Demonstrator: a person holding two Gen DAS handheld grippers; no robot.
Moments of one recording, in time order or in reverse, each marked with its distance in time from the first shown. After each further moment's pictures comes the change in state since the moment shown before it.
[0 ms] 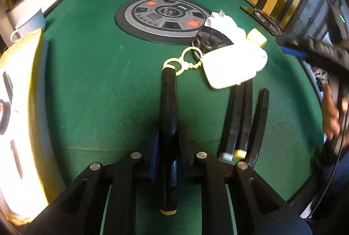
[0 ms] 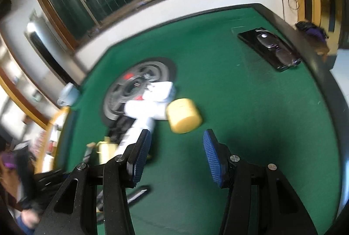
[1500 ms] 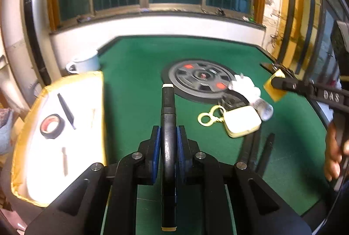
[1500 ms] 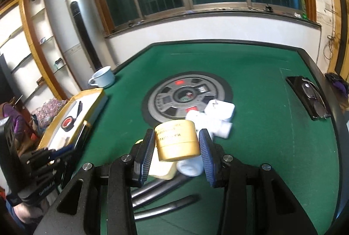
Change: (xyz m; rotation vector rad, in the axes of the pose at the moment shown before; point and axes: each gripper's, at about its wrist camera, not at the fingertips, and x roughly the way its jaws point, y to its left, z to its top) left arm -0.067 0.014 -0.016 -0.102 -0.406 0.218; right arm -0.018 0.101 -0.023 -0.291 -0.123 0.127
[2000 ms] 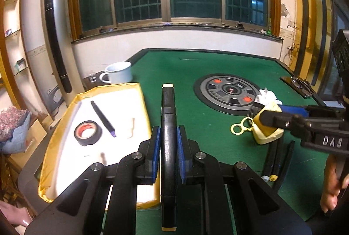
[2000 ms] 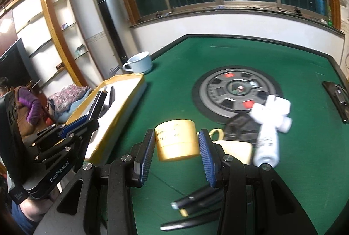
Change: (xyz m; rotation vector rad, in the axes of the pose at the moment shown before) left arm -0.018 0.040 -0.003 -0.025 -0.082 0.125; right arm 0.027 0.084 -0.016 -0.082 0.049 0.118
